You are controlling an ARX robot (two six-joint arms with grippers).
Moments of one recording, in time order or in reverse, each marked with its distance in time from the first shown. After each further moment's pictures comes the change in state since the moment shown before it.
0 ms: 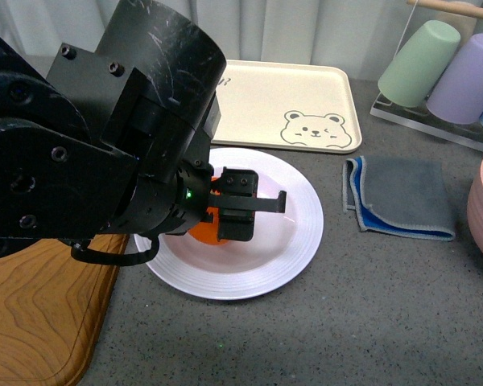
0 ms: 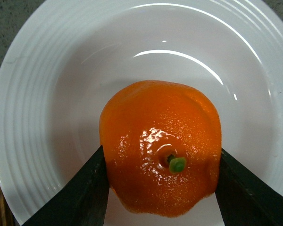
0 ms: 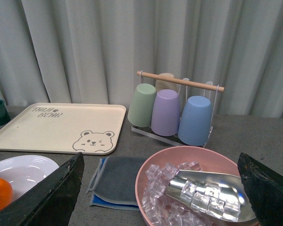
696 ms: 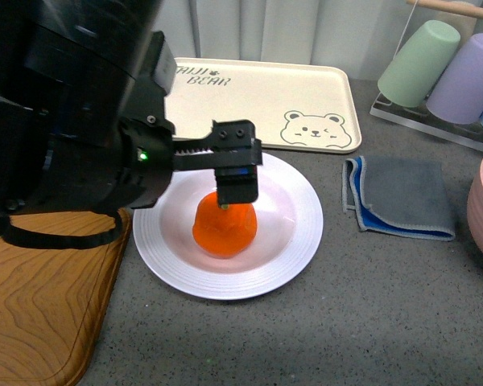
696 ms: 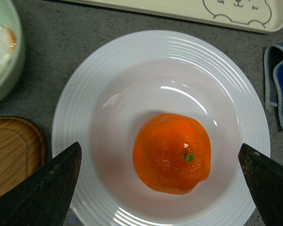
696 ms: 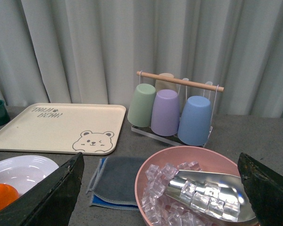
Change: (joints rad) left arm 0.034 -0.188 -0.105 0.027 -0.031 -0.083; right arm 0.000 0.000 0.000 0.000 0.000 0.000
